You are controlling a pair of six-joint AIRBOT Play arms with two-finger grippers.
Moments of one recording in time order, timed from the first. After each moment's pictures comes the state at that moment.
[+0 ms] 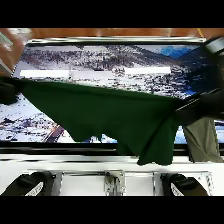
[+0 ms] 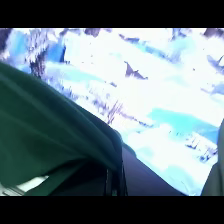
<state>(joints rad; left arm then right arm) -0.29 -0.77 1.39 1.55 -1.34 -1.60 0.24 -0.82 1.36 -1.47 1.57 1.33</state>
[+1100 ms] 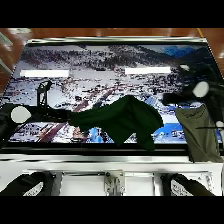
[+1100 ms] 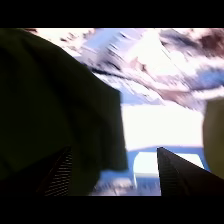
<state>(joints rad) -0.29 -0.93 0.87 1.31 -1.03 -1.74 -0.10 -1.18 1.08 -1.44 1.12 1.41</state>
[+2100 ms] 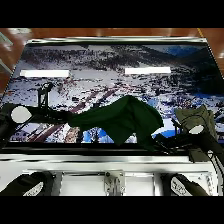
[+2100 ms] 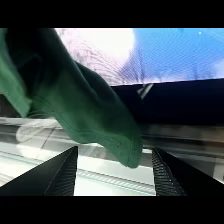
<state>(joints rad) -0.29 -0.94 0.87 1.31 -1.06 -1.74 -0.29 -1.13 0.42 -0.98 1.17 1.30</state>
